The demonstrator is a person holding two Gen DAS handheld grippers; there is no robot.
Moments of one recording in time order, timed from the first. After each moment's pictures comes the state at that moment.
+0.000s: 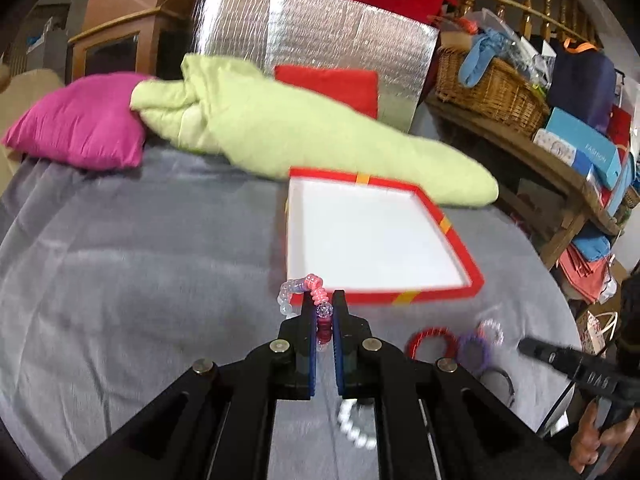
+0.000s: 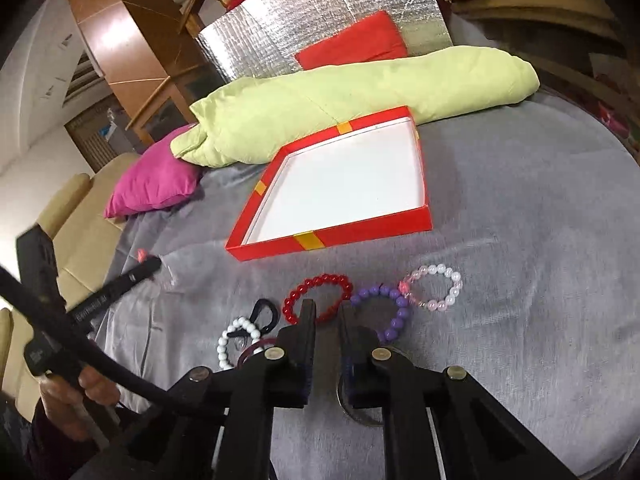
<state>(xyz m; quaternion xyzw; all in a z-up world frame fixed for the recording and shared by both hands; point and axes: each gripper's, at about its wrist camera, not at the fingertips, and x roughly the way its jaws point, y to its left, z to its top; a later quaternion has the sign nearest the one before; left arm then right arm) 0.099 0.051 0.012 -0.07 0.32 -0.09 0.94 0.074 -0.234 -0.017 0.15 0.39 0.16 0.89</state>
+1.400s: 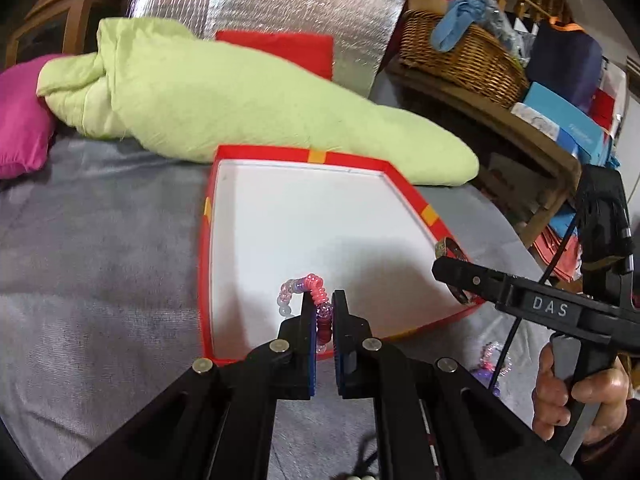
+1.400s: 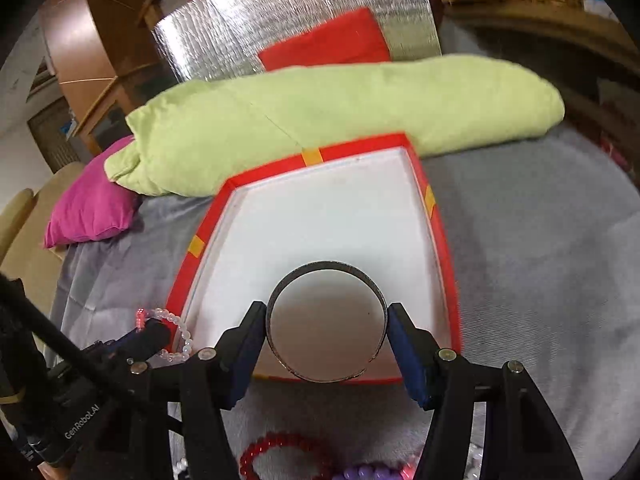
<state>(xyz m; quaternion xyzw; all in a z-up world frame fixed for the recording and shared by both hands) 0.203 0.018 -0.033 -0.07 0.37 -0.18 0.91 0.216 -0.195 -0.030 0.13 0.41 0.09 0.90</state>
